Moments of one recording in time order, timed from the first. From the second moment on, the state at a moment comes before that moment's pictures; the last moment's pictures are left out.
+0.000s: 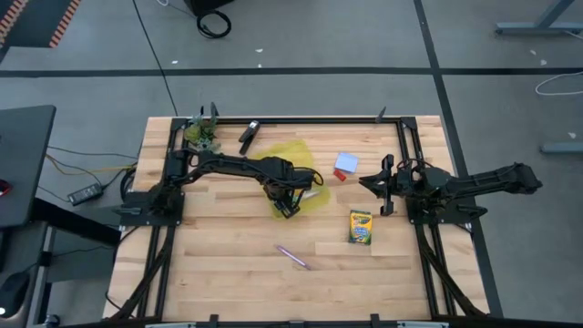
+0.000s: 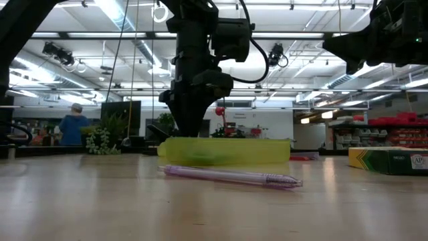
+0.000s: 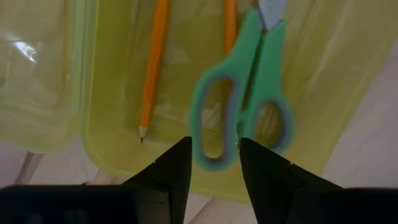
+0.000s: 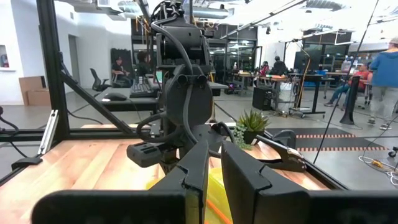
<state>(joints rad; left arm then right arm) 0.05 2.09 1.64 -1.06 -0.01 -0.55 0.07 0.31 0.01 0.45 0.20 -0.06</state>
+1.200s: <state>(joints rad) -0.33 2.20 1.74 -0.88 0.04 -0.12 0.07 0.31 0.01 0.45 0.20 -0.06</state>
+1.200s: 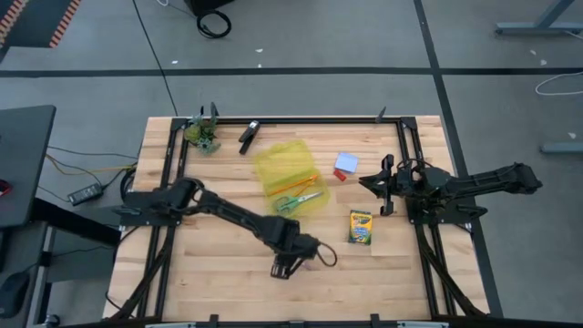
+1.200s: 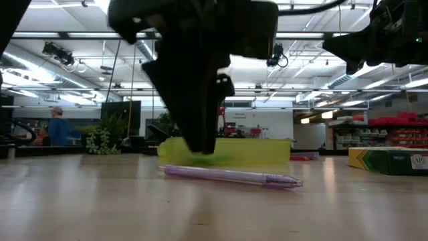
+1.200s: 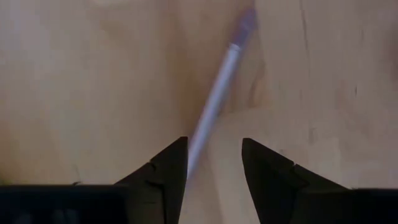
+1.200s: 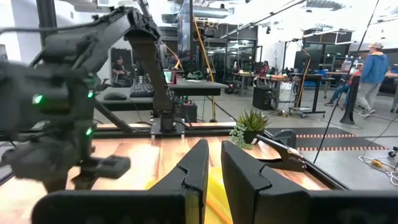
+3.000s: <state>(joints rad) -0.28 2.17 1.74 -0.90 -0.05 -0.07 0.07 0.31 0.01 0.45 0.20 -0.06</state>
